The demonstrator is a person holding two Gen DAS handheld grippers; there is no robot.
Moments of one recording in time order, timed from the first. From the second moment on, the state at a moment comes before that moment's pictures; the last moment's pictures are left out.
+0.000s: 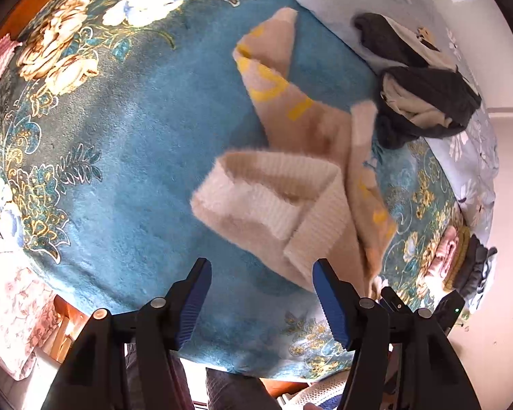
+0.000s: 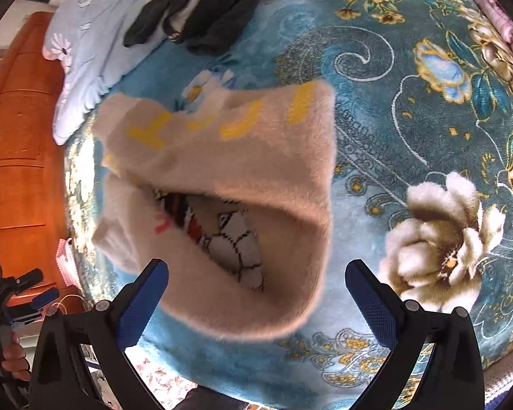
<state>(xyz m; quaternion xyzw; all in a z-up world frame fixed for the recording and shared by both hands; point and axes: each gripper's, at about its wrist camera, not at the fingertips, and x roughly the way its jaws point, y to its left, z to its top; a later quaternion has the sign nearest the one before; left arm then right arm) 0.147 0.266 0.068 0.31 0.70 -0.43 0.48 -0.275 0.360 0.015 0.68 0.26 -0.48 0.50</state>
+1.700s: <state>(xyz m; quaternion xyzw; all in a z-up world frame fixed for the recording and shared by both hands) 0.212 0.134 -0.036 0.12 0.78 -0.32 0.53 -0.307 0.285 0.003 0.57 0.42 -0.61 0.36</state>
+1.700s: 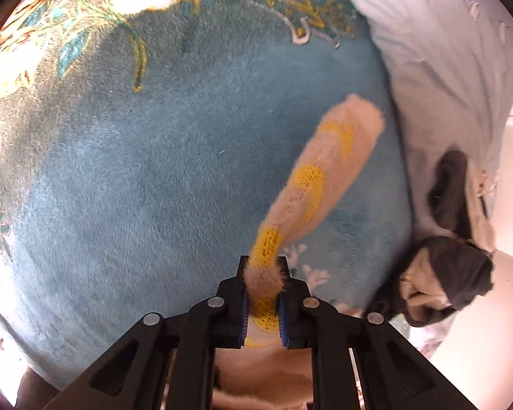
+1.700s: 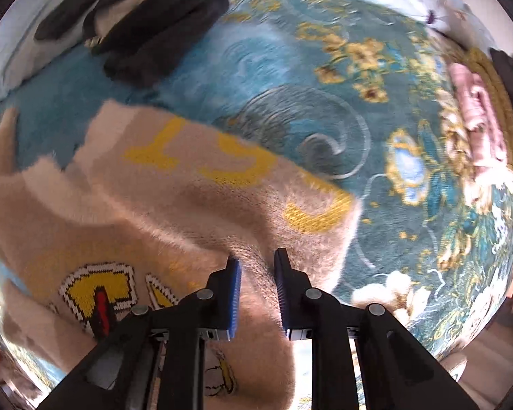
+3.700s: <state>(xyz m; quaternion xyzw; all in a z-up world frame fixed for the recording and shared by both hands) 0.253 0.356 0.190 0.00 0.70 -0.40 0.59 -0.298 0.359 0.088 0.67 0.17 -0.51 0.52</state>
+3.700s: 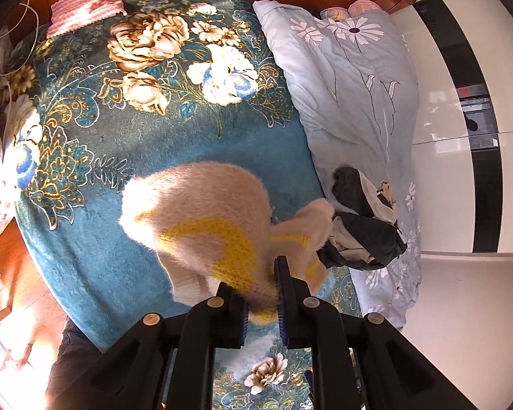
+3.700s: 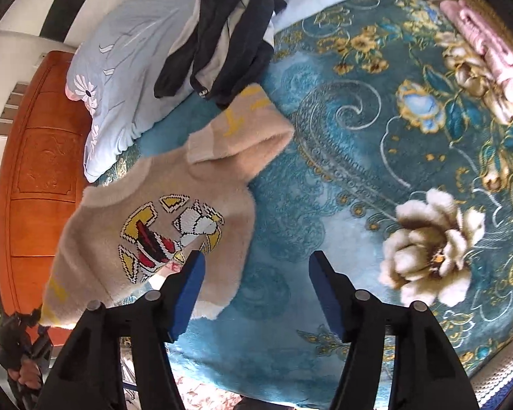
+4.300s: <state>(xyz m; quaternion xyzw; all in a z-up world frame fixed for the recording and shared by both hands) 0.327 0.289 0.121 0.03 0.74 -0.34 0.58 -0.273 0.266 0.002 0.66 0.26 -0.54 0.45</state>
